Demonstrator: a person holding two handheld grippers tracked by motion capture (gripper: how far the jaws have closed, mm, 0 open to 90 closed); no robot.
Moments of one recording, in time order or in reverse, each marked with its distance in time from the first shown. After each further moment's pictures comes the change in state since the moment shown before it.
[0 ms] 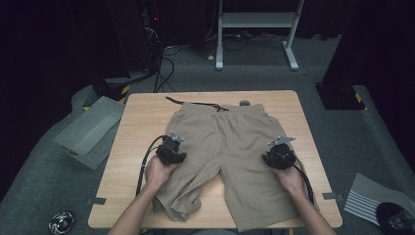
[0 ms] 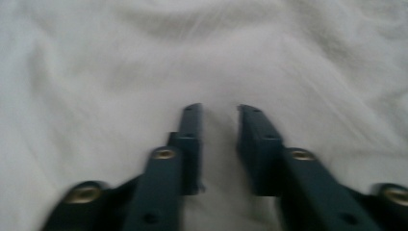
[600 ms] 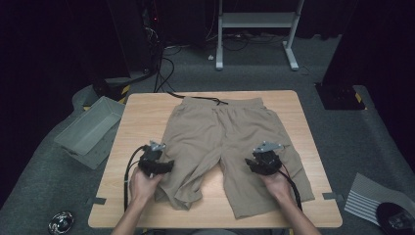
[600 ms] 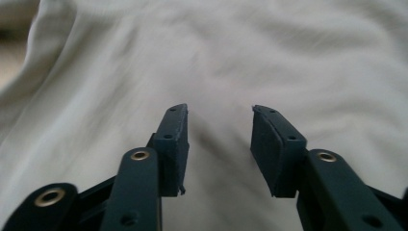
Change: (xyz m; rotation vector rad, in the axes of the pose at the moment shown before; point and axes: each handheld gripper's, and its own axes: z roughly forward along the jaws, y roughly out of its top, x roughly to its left) left arm 0.003 -0.069 -0.077 -0.038 0.078 -0.145; right arm 0.060 0.002 -0.002 -0.078 0.047 -0.108
